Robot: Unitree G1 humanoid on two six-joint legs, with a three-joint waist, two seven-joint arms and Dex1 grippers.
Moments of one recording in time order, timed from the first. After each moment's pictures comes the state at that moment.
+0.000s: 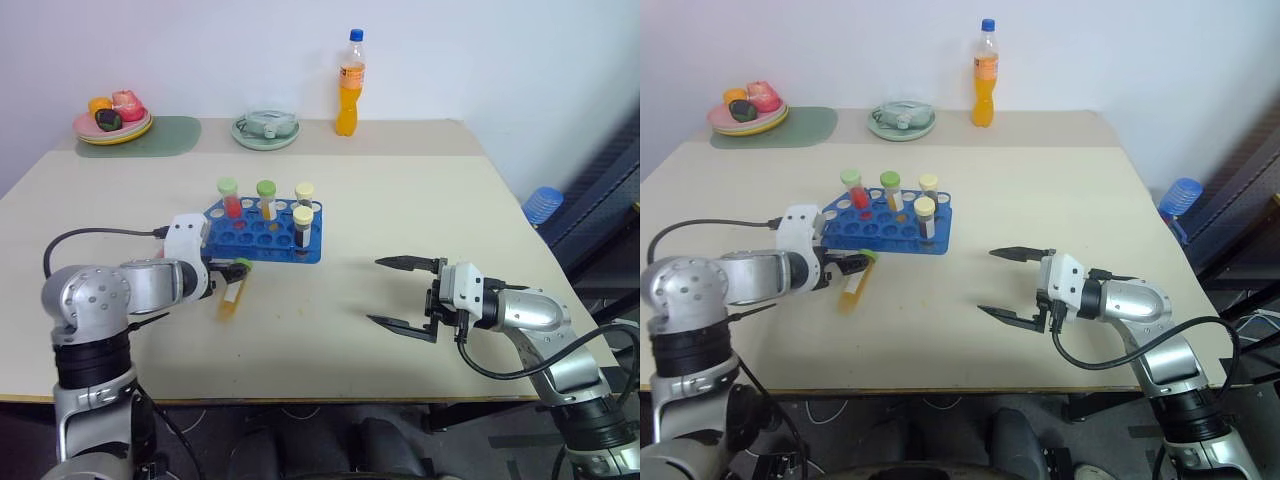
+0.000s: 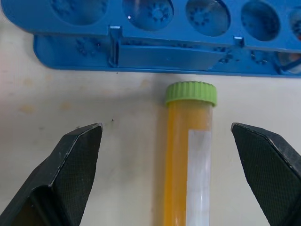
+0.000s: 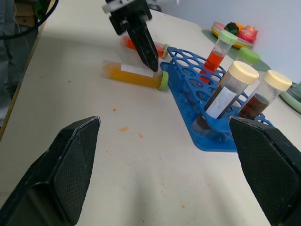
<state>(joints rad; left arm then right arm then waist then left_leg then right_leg) -0.53 0.45 0.32 -0.19 -0.98 1.61 0.38 -0.14 -0.65 0.07 -0.20 0.36 -0.07 1.08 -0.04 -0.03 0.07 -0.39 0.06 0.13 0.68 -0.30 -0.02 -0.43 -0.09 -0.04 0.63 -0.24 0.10</state>
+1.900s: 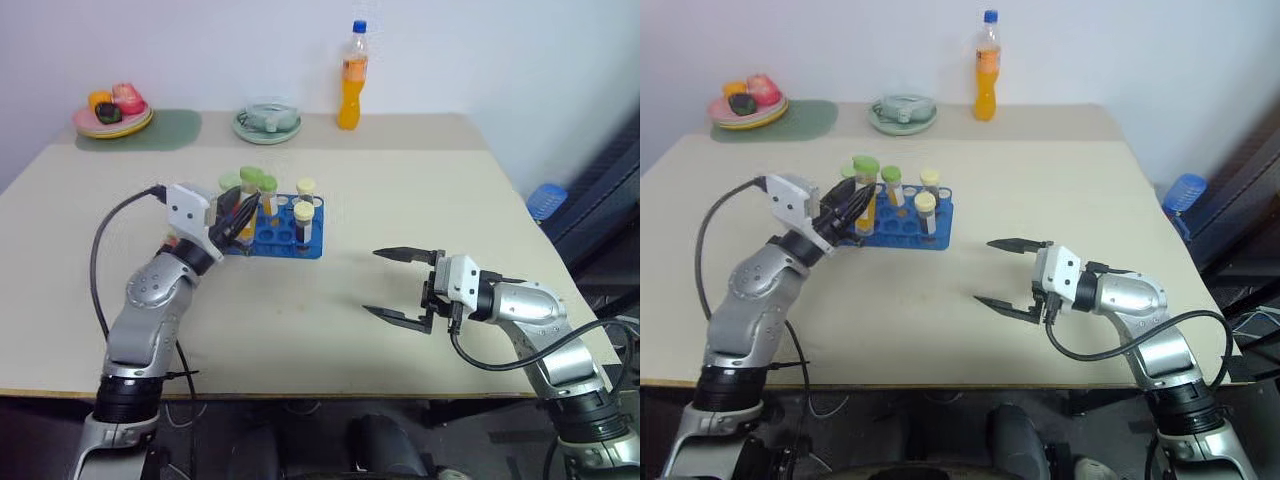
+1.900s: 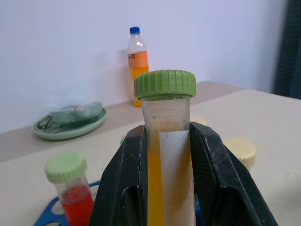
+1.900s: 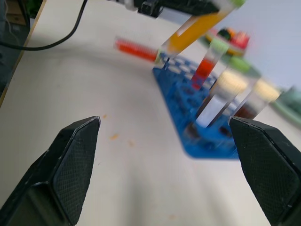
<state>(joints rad) -0.28 0.37 0.05 -0.12 -0.33 0.09 -0.41 -0.17 -0.63 0.07 -0.19 0.33 -0.05 1.05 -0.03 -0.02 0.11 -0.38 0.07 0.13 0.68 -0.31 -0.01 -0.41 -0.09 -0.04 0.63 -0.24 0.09</state>
